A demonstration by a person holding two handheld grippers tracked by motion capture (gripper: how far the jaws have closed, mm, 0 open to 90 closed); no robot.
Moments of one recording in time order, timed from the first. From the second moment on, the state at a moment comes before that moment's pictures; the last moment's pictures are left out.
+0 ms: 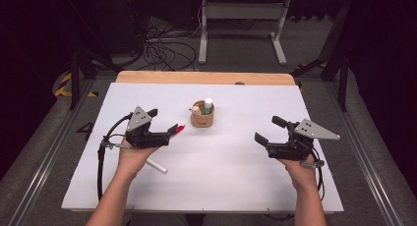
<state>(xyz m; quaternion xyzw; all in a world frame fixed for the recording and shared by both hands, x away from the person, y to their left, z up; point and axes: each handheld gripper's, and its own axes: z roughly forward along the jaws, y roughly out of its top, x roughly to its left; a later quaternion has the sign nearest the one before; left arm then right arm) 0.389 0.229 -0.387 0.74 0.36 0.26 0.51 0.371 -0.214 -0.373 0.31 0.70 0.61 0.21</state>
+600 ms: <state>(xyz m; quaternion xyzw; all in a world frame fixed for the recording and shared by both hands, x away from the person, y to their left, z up) 0.379 0.249 -0.404 0.78 0.35 0.23 0.45 0.371 -0.213 -0.374 0.31 0.70 0.61 0.22</state>
